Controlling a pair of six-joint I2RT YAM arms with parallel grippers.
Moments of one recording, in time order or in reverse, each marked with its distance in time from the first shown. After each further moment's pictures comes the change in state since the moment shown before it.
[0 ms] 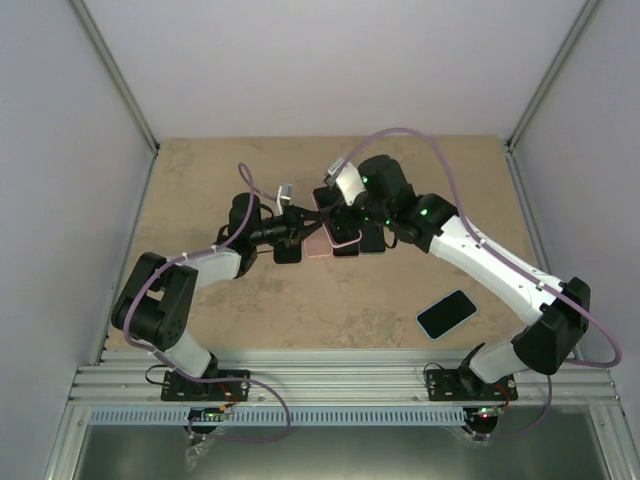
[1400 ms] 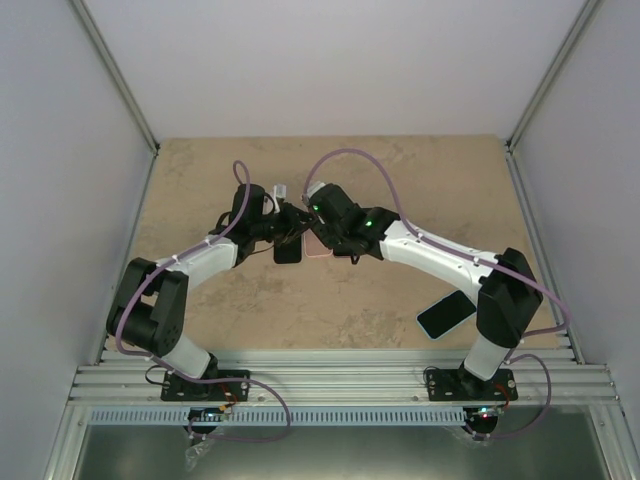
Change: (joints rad) left arm 0.011 -0.048 0.124 -0.531 -0.213 0.212; right arm 0.151 0.242 -0.017 0.019 0.436 0.103
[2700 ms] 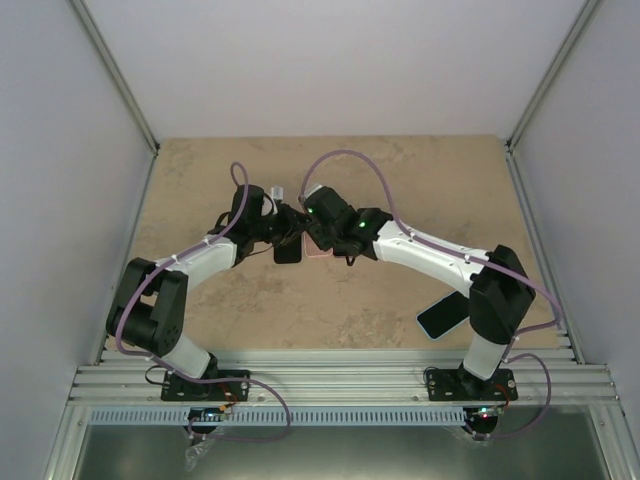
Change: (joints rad) left arm 0.006 0.000 0.000 -0.045 -0.037 0.003; right arm 0.017 0.034 0.017 -0.003 0.003 0.064
